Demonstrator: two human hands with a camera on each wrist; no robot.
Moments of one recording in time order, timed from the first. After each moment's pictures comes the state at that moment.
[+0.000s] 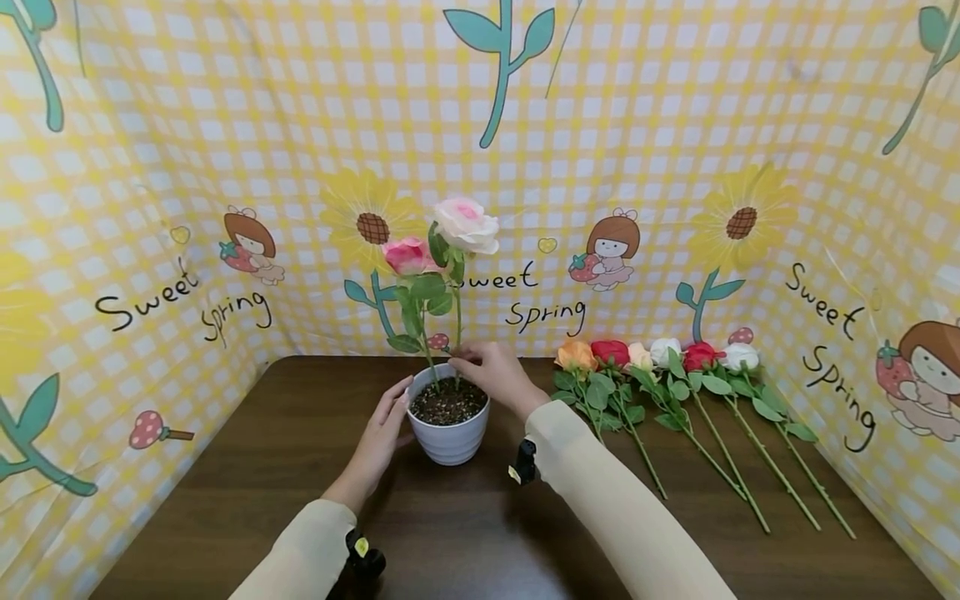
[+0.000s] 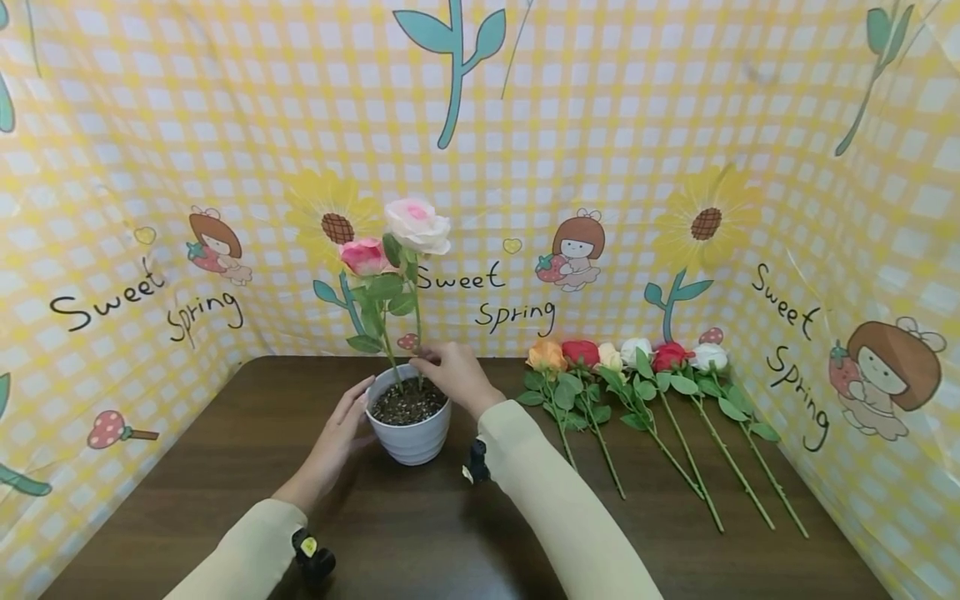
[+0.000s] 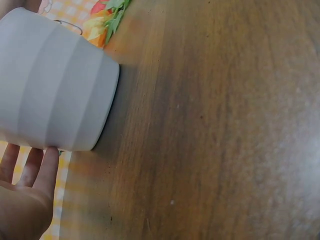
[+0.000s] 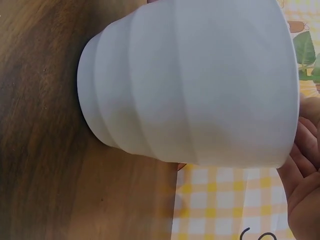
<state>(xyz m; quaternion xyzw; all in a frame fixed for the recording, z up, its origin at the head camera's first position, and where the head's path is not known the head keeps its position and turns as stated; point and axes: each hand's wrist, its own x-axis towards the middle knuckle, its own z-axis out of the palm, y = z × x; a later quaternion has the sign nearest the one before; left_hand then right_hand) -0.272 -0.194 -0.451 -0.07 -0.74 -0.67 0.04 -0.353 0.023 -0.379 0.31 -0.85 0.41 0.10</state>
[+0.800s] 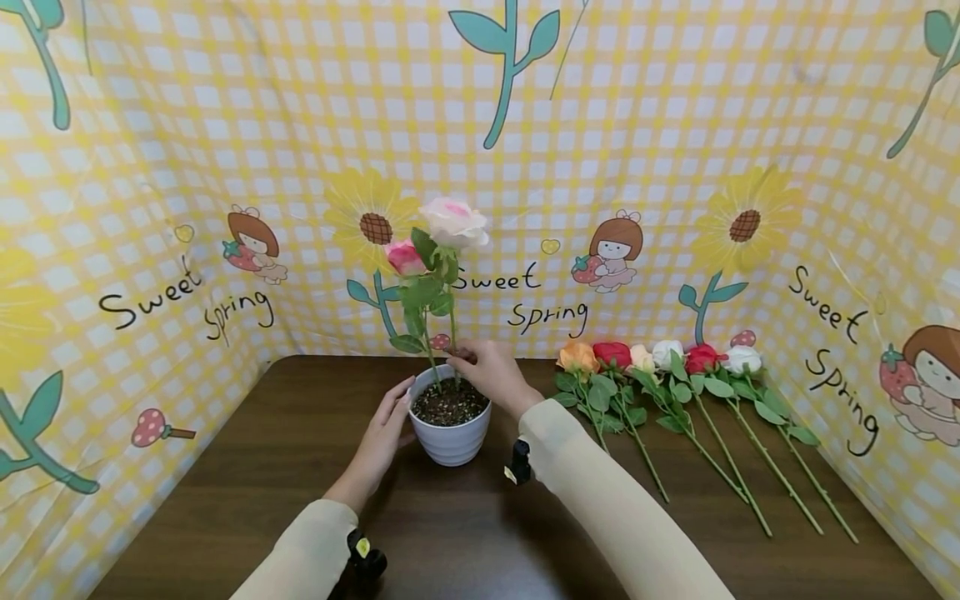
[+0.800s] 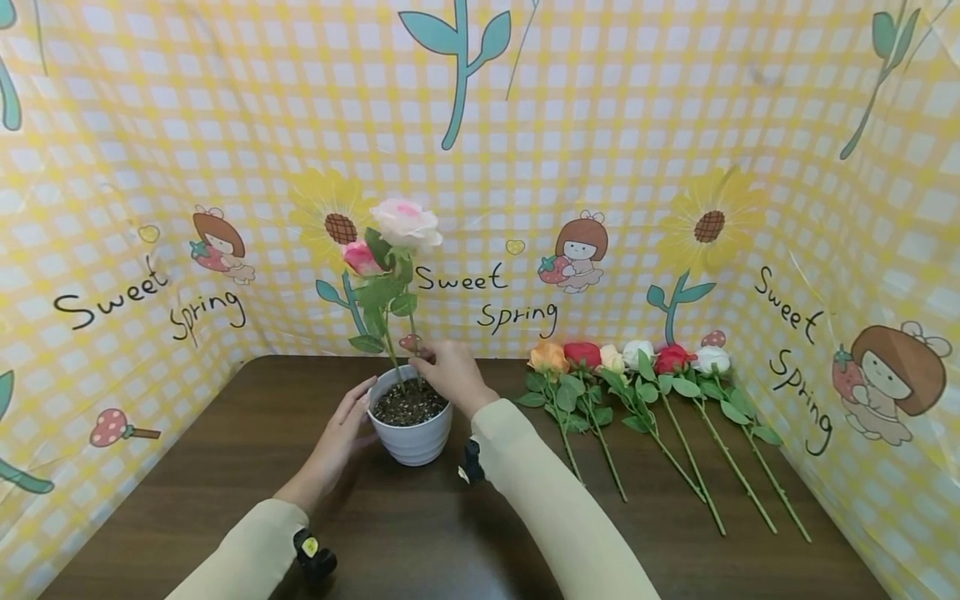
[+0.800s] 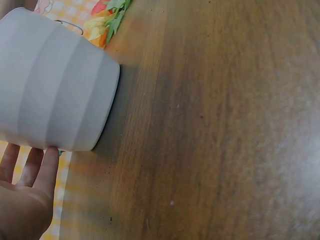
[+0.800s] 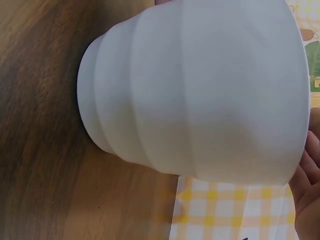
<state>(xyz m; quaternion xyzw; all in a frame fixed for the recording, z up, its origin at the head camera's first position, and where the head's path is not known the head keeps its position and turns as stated) -0.272 -0.194 -0.449 -0.08 -0.73 -0.68 0.04 -0.354 0.012 -0.376 0.31 -0.87 0.37 0.15</state>
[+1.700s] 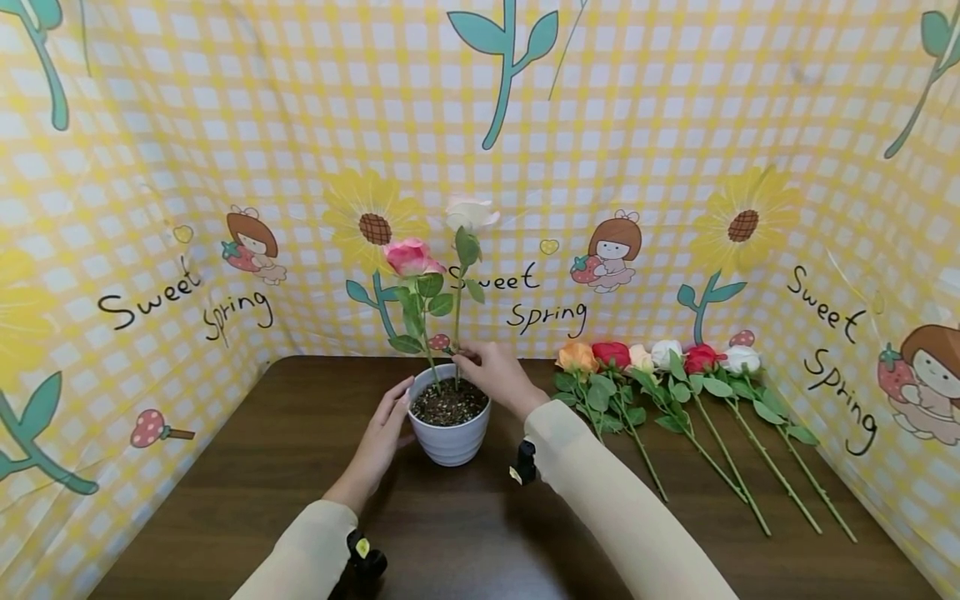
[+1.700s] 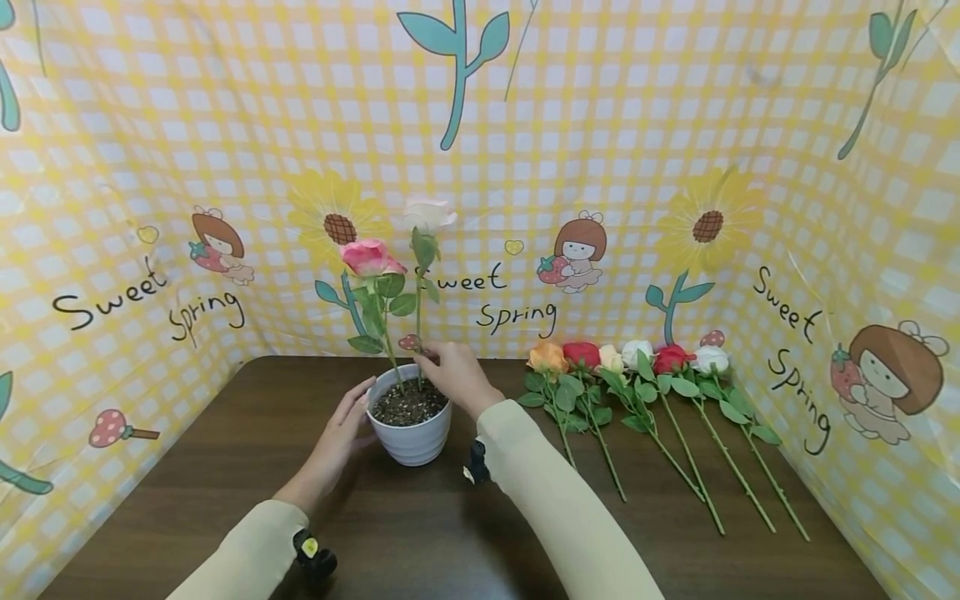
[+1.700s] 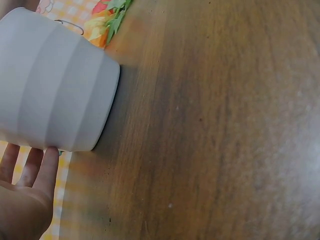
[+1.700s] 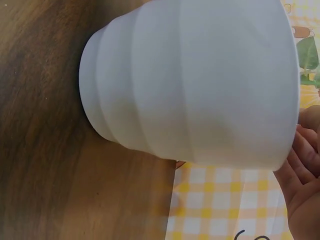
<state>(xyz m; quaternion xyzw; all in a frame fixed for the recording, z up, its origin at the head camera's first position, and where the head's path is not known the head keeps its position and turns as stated) -0.274 -0.194 -0.452 -0.07 -0.73 -0.67 0.05 -0.351 0.020 -0.375 0.29 -0.87 0.38 0.10</state>
